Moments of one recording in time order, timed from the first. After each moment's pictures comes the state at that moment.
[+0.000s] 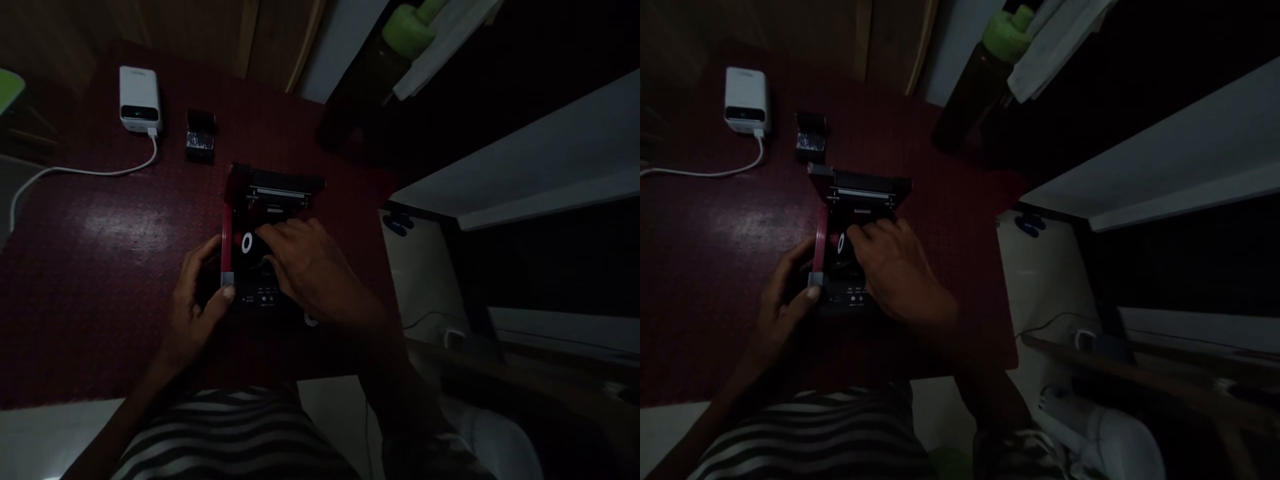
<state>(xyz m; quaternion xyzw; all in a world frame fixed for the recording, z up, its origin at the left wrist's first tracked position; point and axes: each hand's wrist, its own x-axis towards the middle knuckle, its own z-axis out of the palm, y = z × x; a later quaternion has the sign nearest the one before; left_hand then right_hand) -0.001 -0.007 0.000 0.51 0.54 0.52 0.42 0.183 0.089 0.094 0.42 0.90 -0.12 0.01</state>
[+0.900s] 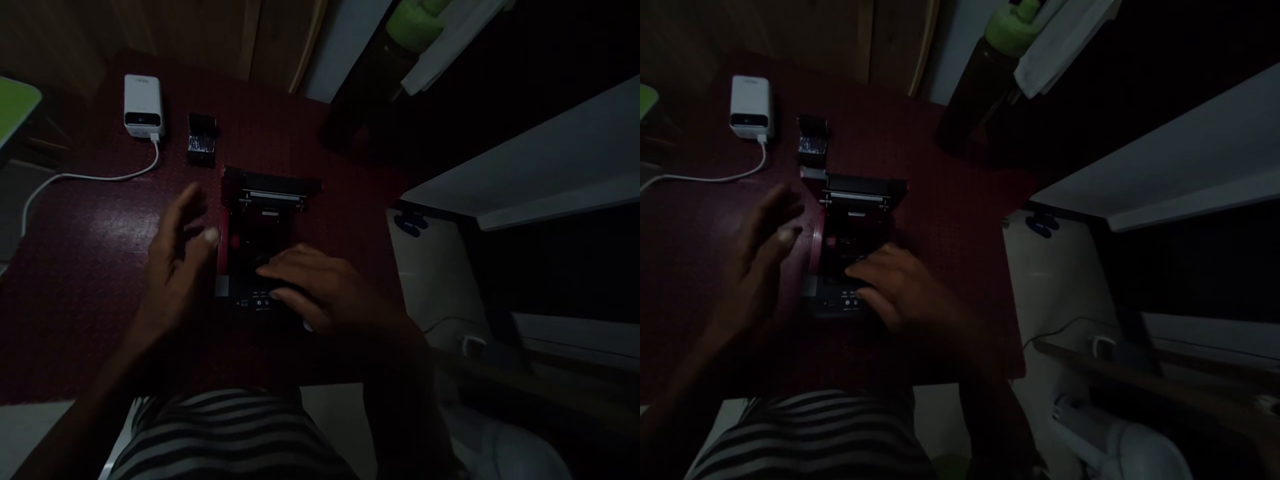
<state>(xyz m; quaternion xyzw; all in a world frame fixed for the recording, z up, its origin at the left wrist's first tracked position) -0.010 0.045 0.039 0.50 0.57 0.54 0.37 0.233 0.077 0.090 0.29 0.88 -0.32 -0.20</state>
